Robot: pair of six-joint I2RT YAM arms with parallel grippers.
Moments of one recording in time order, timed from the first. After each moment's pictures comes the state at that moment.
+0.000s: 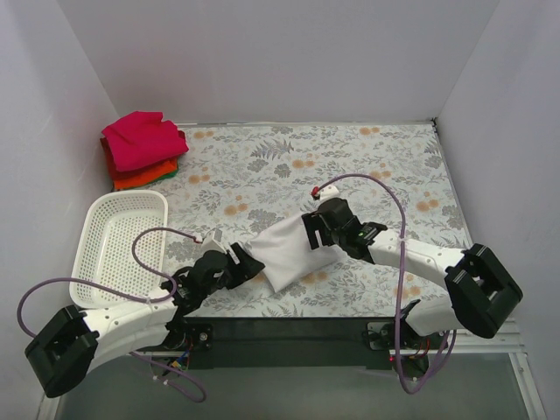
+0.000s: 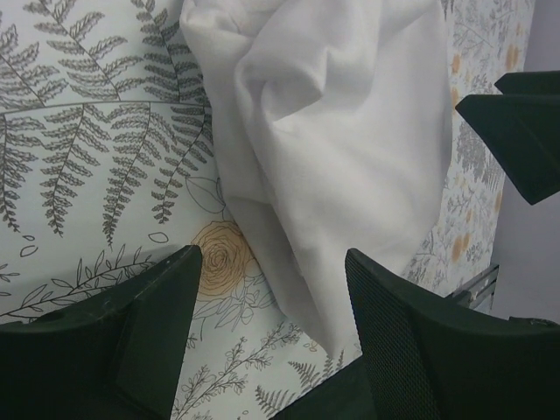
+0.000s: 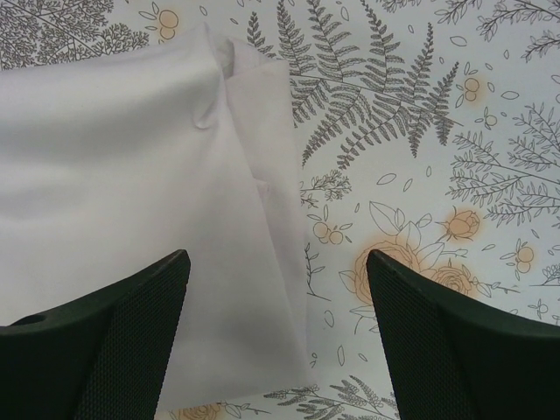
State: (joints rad) left arm -0.83 0.86 0.16 0.14 -0.17 -1.13; right arm 0.79 1.36 0.73 -0.15 0.29 0.24
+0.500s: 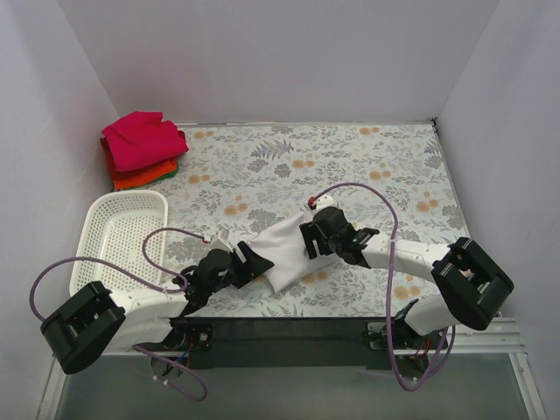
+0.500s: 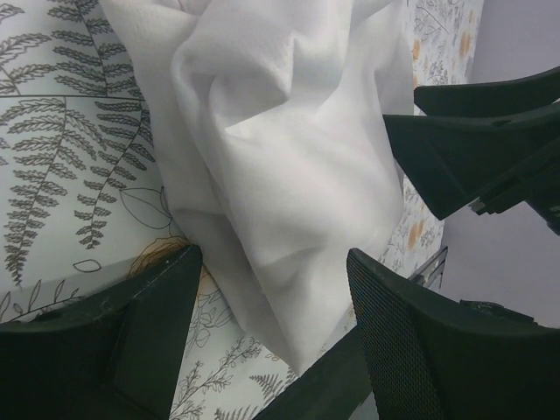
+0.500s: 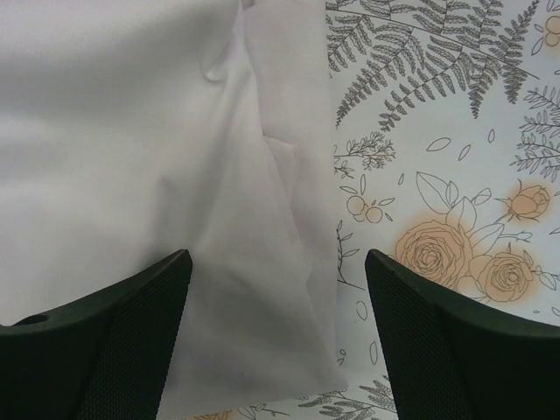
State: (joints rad) left arm -0.83 1.07 0.12 0.43 -0.06 -1.21; right arm 0.82 1.42 0.68 -0.10 0.27 0.28
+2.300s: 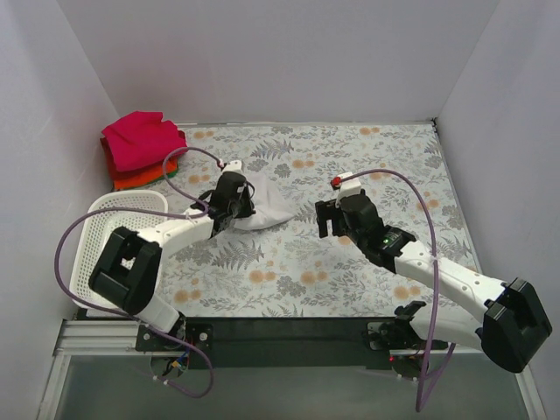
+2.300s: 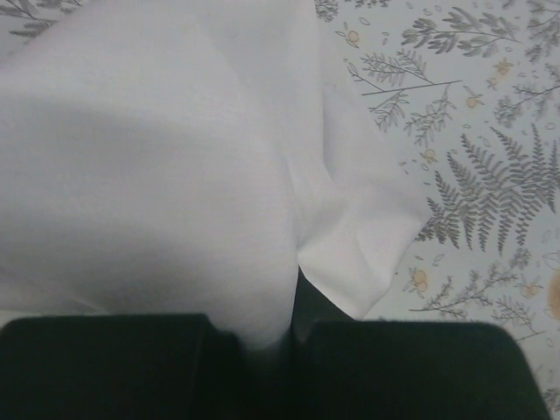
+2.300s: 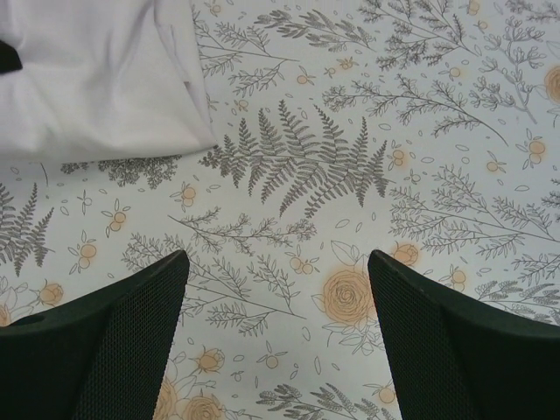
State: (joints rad) left arm -0.54 1.52 0.84 0.02 -0.18 -0.53; right arm 0.76 1.13 0.69 -0.10 0.31 0.22
